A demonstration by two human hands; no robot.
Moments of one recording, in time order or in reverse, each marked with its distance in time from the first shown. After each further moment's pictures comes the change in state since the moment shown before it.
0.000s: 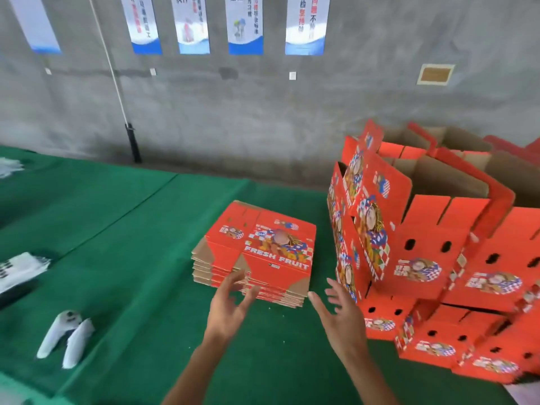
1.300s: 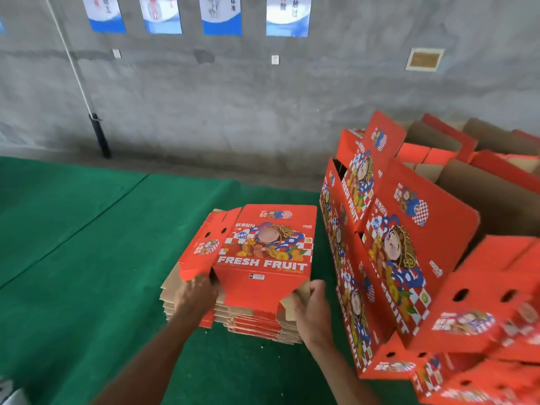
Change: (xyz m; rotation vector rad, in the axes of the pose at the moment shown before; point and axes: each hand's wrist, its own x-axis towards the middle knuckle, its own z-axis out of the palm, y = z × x) left_hand 0.241 -0.087 -0.004 1.287 -0.205 -0.010; right_hand 0.162 0.022 0.137 0.058 0.002 0.191
